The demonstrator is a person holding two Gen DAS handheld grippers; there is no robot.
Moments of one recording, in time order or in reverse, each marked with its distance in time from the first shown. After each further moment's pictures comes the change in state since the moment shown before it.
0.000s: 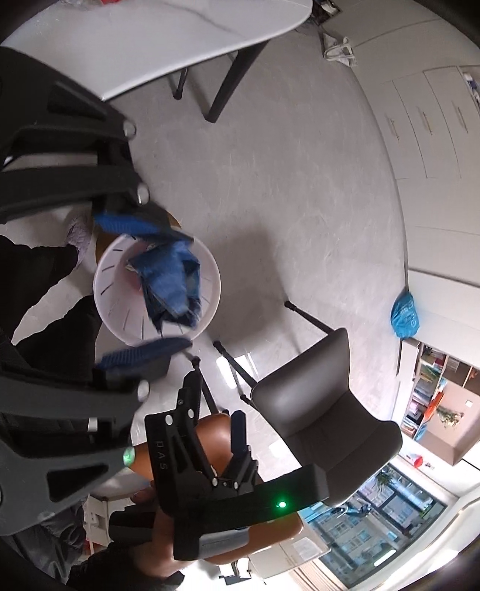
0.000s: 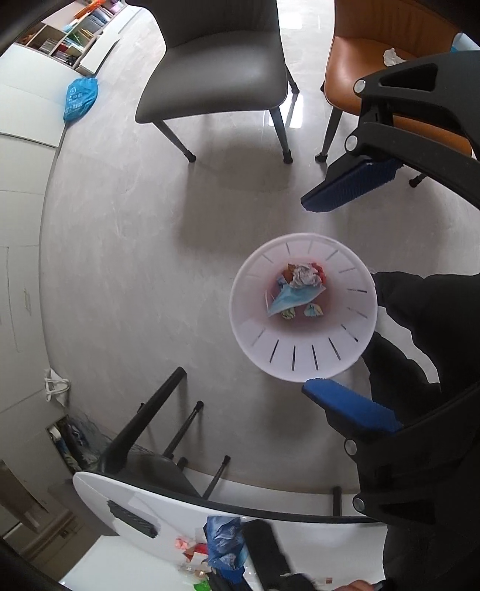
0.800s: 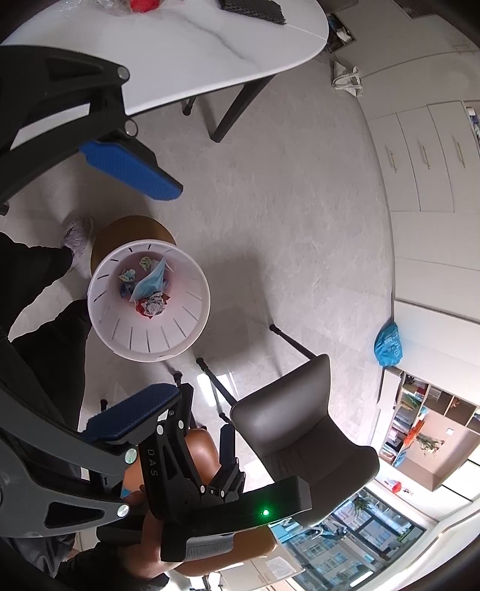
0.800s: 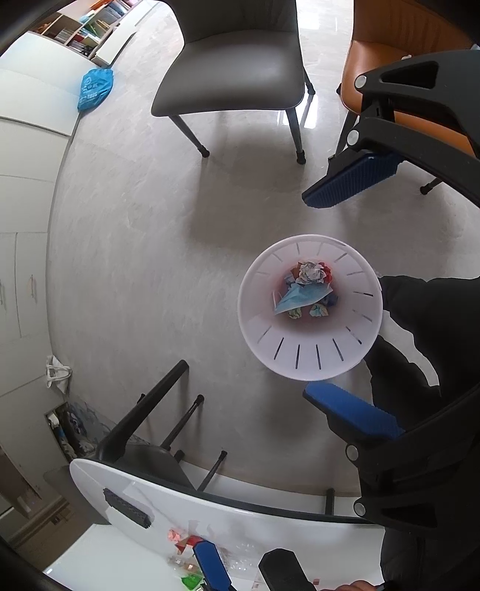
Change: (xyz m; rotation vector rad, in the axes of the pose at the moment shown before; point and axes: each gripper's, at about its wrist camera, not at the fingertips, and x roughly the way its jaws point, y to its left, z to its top) left arm -0.026 0.008 -0.008 -0.091 -0.060 0.089; right arm -0.004 0.010 0.004 -0.057 -0.021 0.022
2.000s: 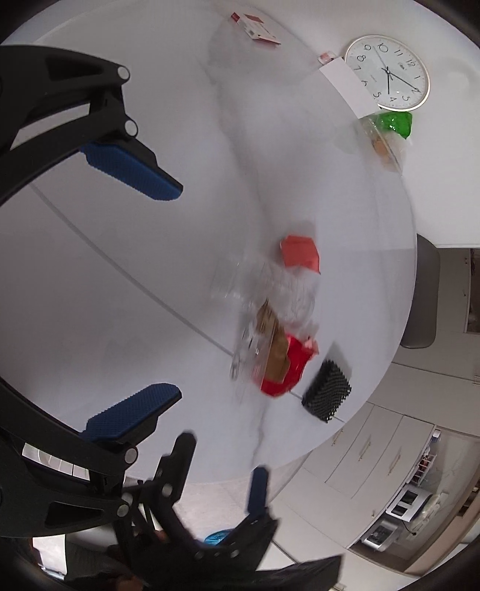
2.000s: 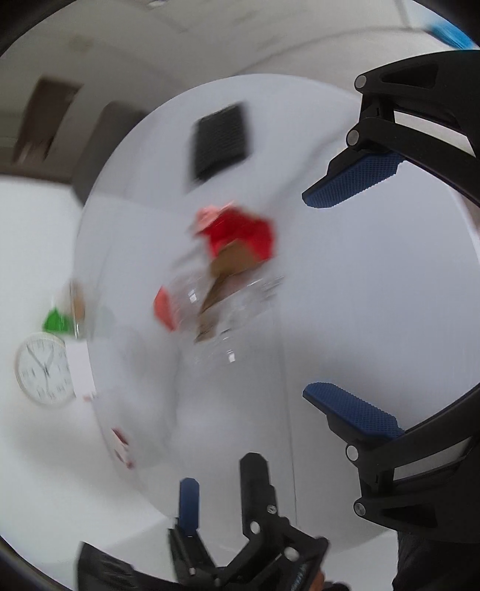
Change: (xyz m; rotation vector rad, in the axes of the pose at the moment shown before) left arm -0.204 0.278 -0.235 -0.822 -0.205 0.571; right arm 0.018 0.486 0.060 -1.195 -0.202 0.351
